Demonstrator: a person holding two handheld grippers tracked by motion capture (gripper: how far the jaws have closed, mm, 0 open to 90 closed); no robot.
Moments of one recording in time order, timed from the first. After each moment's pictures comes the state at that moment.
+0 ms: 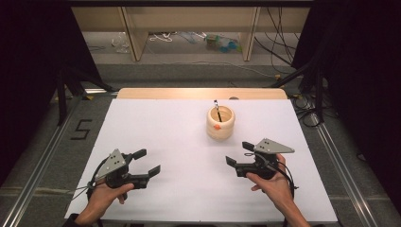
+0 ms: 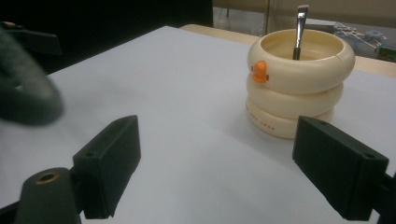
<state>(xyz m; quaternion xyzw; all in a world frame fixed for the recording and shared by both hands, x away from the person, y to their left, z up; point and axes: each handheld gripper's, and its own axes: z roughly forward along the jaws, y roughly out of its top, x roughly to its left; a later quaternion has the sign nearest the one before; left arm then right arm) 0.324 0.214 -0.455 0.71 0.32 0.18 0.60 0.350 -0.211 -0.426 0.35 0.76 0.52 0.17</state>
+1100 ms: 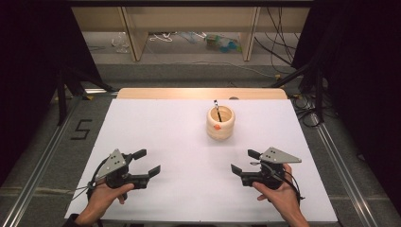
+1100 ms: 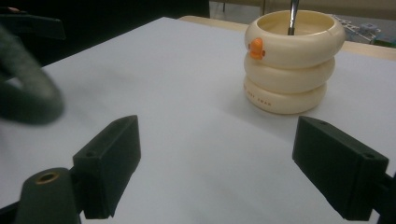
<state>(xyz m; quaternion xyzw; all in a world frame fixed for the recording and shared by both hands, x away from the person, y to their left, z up) 0.323 0.214 -0.455 0.71 0.32 0.18 0.60 0.328 -0.223 -0.434 0.36 0.76 0.52 0.17</state>
